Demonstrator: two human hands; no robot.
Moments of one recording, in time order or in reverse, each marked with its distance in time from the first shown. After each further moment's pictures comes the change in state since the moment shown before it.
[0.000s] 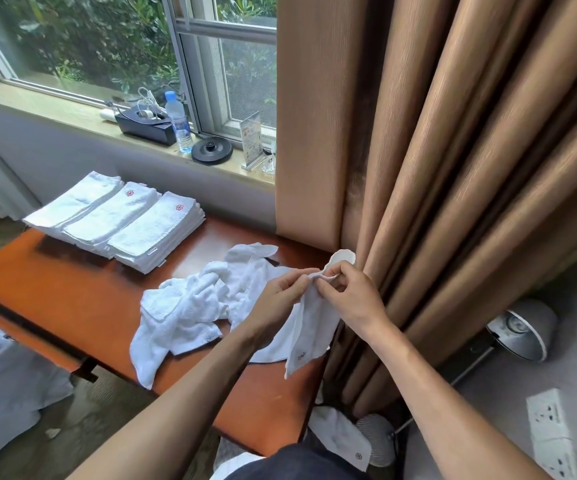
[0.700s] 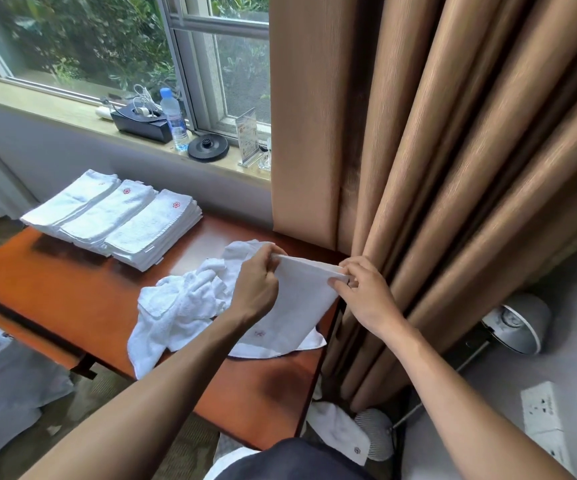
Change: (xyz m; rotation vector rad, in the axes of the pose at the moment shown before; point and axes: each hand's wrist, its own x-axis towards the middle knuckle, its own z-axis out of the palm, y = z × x) left_hand 0.022 -0.003 -0.023 0.589 0.358 0.222; right_hand 0.006 0.032 -0.025 -0.185 -0.005 -0.112
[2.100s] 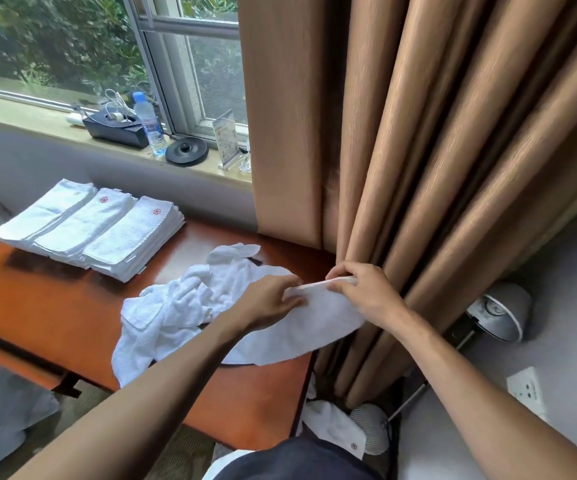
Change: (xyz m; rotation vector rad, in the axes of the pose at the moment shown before) left_hand 0.007 -0.009 0.028 0.347 -0.540 0.221; right_hand 0.006 0.002 -0.033 0.028 -0.115 0.118
